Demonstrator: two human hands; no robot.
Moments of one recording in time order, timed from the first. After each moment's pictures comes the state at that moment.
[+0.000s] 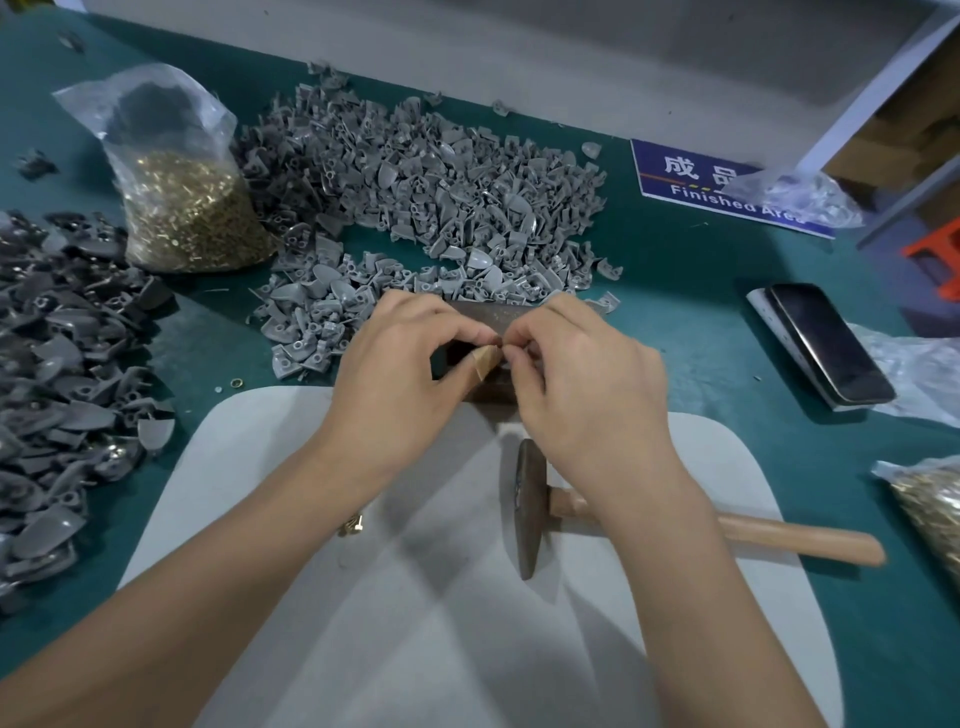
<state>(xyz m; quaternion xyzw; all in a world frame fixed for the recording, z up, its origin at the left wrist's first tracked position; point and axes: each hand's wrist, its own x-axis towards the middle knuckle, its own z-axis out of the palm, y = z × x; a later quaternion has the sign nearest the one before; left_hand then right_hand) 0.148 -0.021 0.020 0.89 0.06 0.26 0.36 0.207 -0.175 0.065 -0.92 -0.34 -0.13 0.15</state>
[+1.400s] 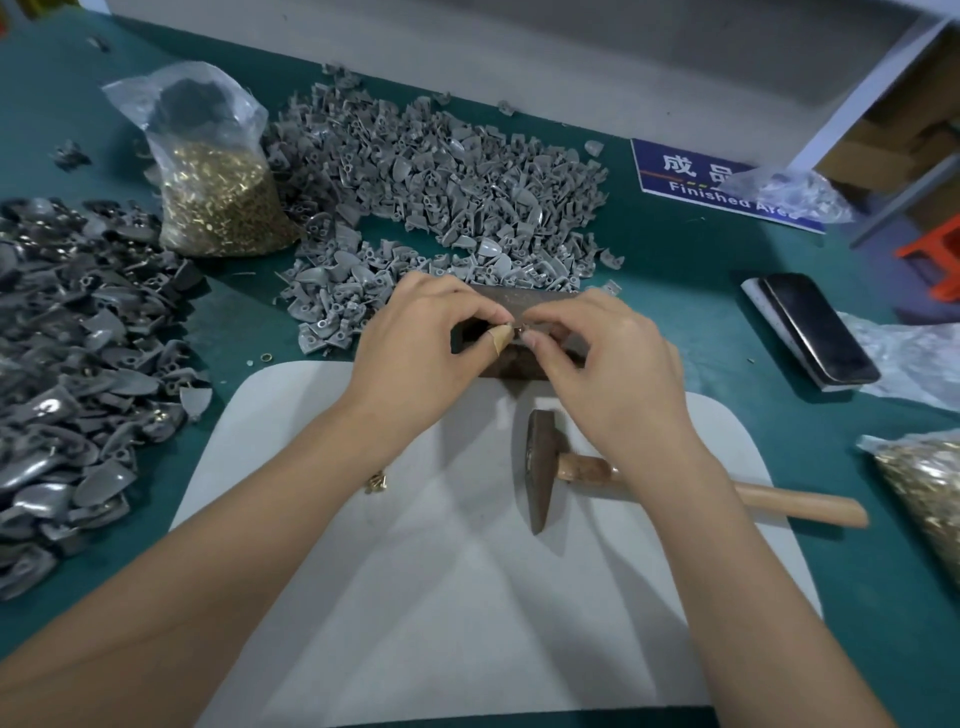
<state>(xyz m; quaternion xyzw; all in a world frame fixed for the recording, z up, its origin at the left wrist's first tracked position) 0.143 -0.020 0.026 0.90 0.07 0.25 0.34 0.208 -0.193 0.060 -0.90 -0.32 -0.10 0.26</state>
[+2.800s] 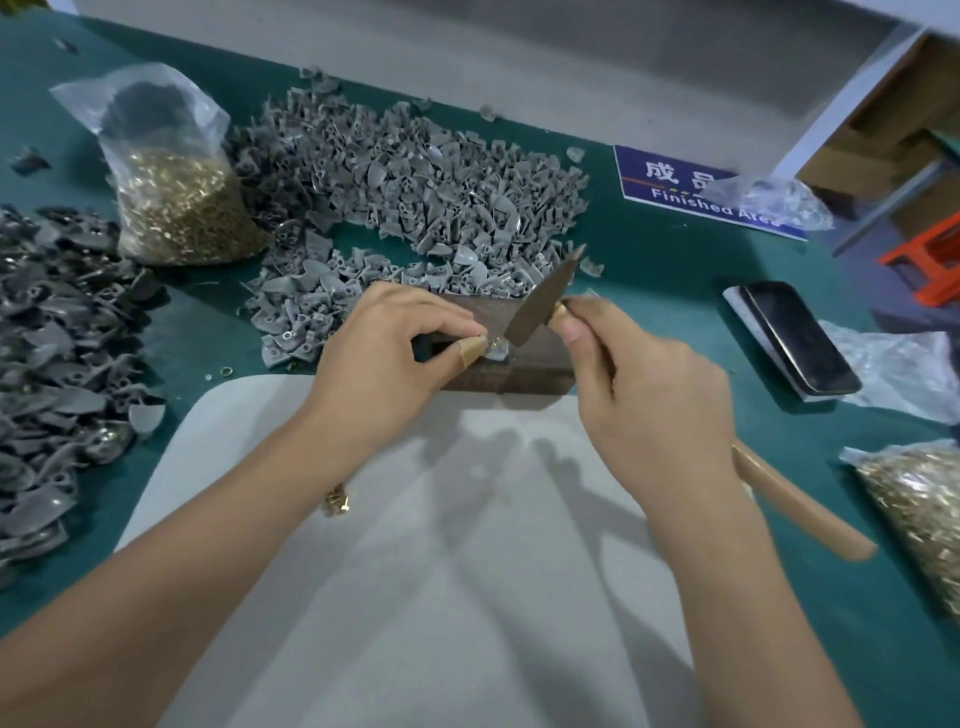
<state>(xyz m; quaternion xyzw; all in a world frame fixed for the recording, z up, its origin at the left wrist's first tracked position) 0.151 -0.016 0.021 0.88 0.06 0.25 0.39 0.202 -0.223 0.073 -0.92 -0.29 -0.19 0.17</state>
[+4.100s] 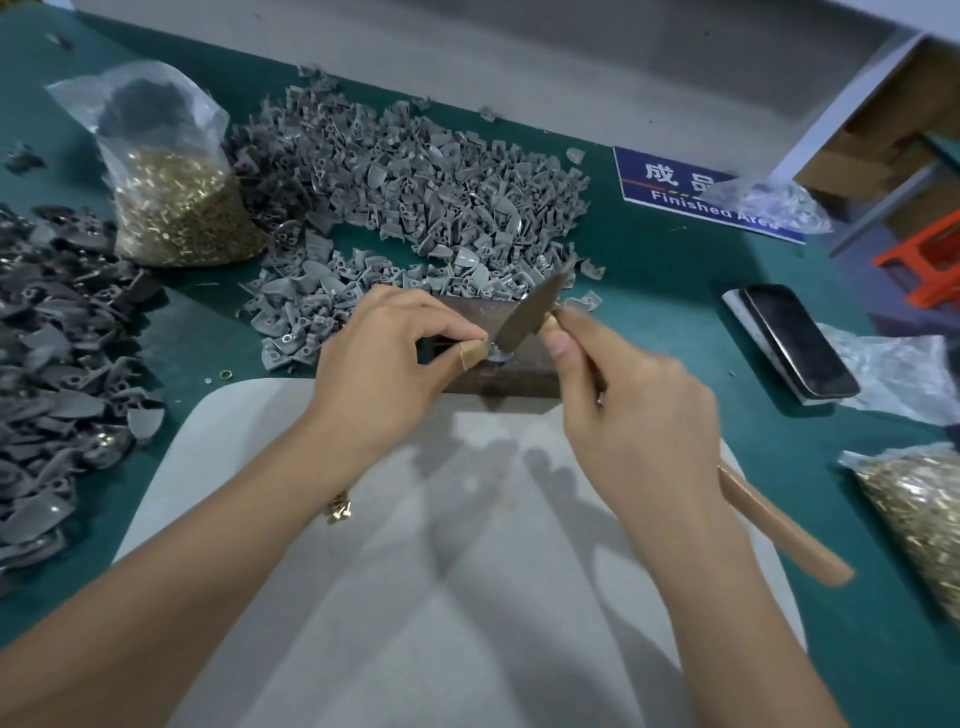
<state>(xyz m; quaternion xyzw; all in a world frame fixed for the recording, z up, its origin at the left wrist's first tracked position) 0.146 -0.018 0.025 0.88 0.09 0.22 0.40 0.185 -0.214 0.072 -0.91 -0.27 -0.20 0.22</state>
